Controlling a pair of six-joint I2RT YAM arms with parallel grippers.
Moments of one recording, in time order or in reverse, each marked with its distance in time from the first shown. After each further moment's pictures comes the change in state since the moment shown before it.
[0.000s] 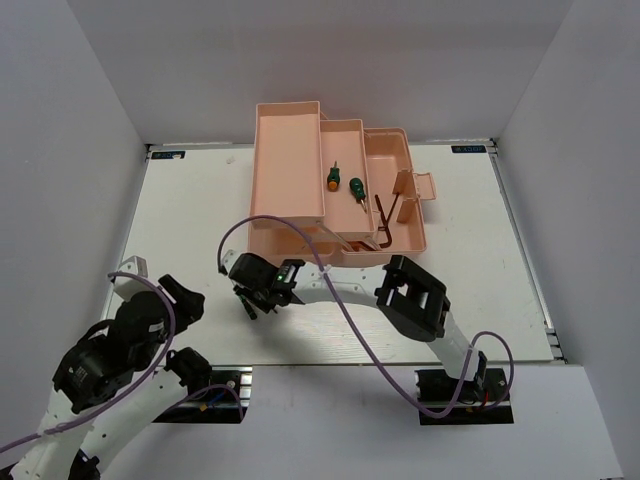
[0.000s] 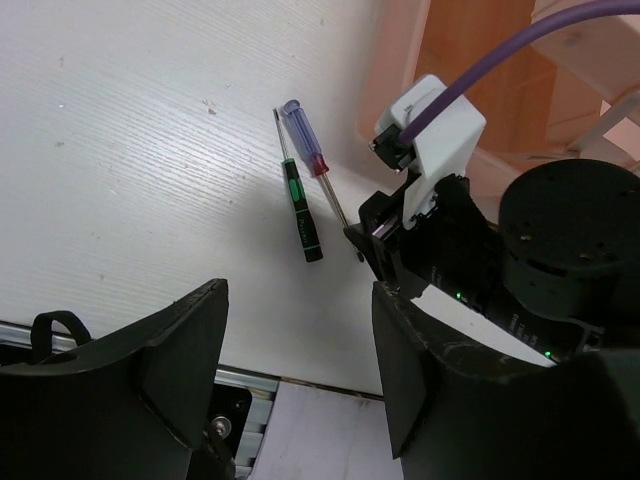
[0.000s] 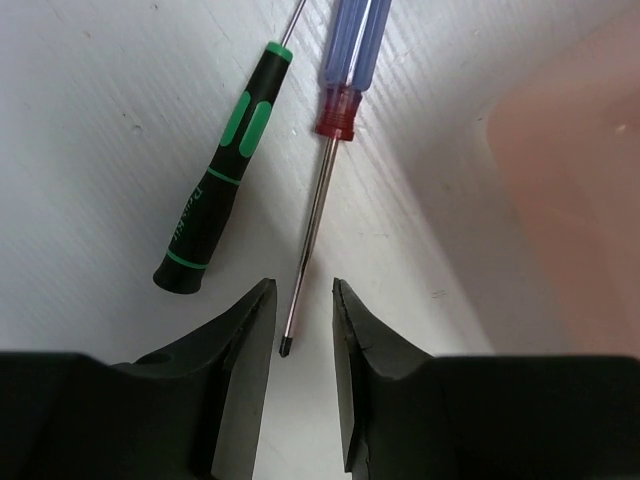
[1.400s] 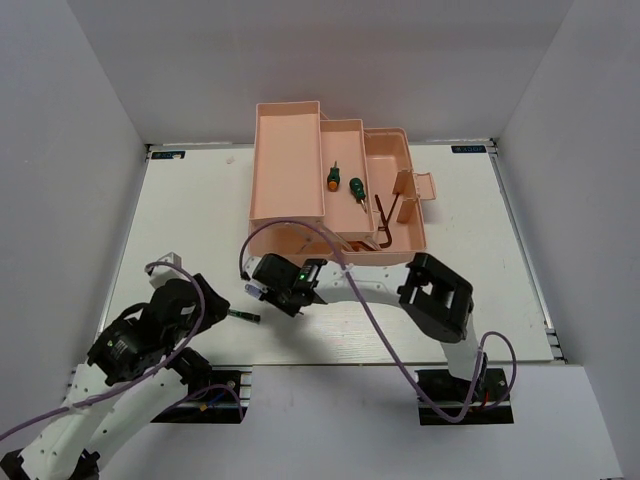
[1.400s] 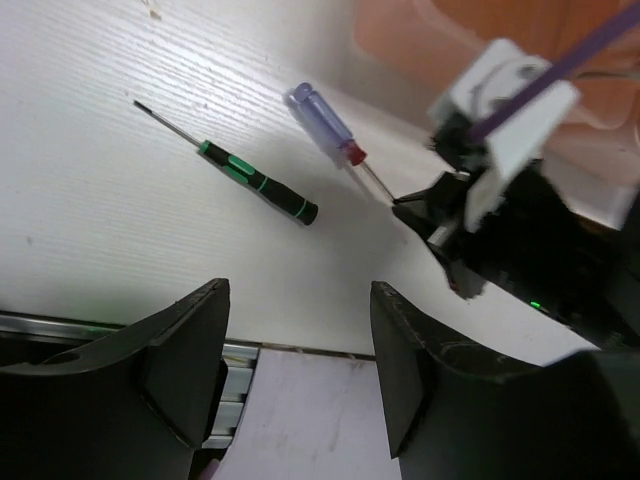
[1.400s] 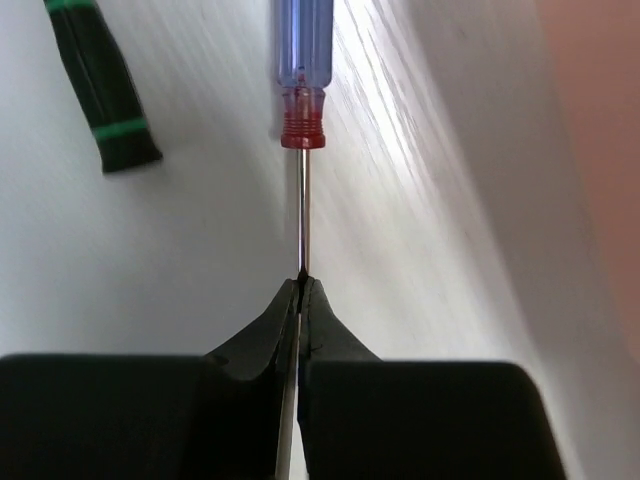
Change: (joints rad) left arm 0.014 0.079 -0.130 0.098 0.158 -0.019; right arm -0.038 -0.106 -0.192 -0.013 -0.085 -0.019
